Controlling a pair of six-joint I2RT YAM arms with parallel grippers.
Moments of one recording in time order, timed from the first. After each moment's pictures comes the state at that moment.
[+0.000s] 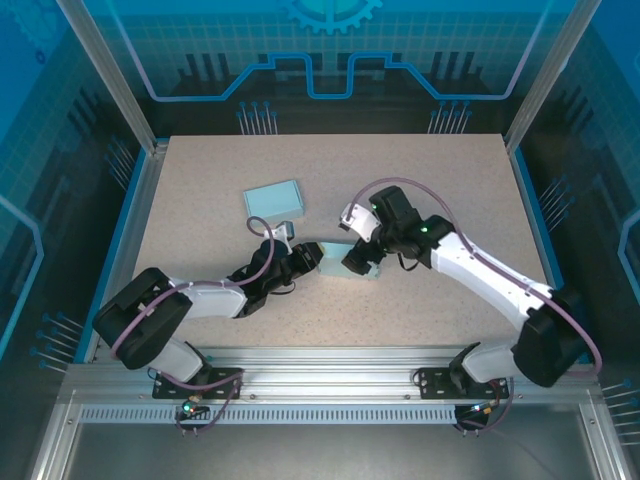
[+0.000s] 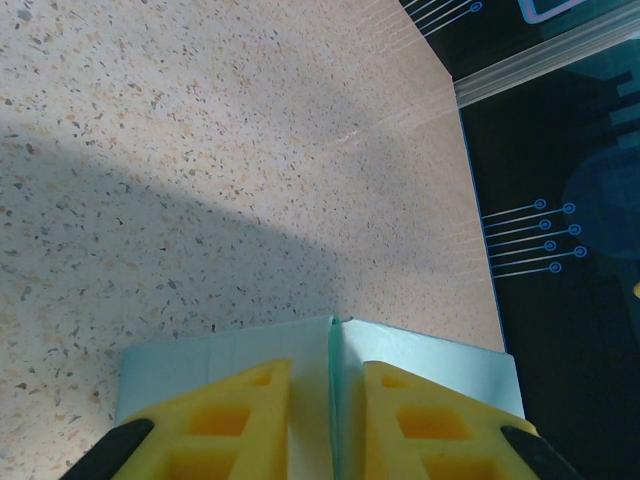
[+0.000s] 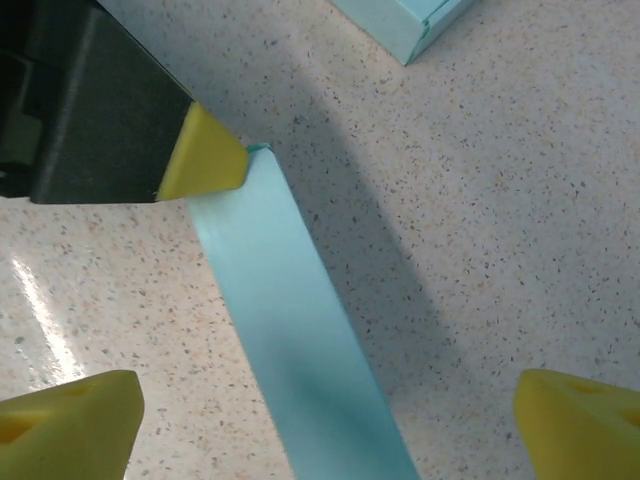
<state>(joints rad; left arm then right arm) -0.66 1.52 0.48 0.63 0.02 -1.05 0.62 1.41 1.13 -0.64 -0.11 -0.40</state>
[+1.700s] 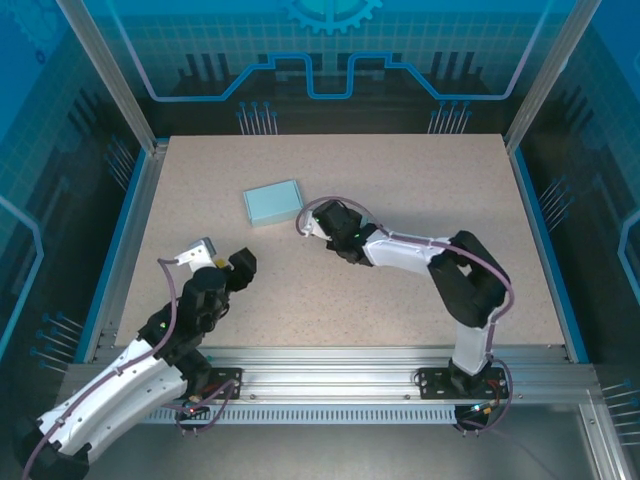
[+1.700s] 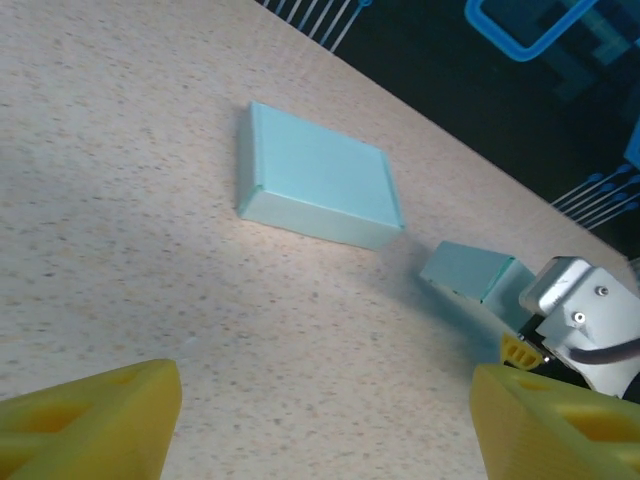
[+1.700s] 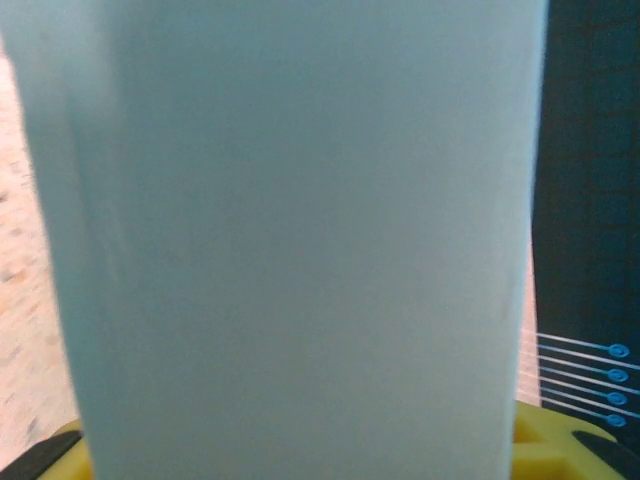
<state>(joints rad) -0.62 0.52 0.41 -0.35 -0.52 -0.85 0.77 1.89 1.18 -0.12 0.57 -0.76</state>
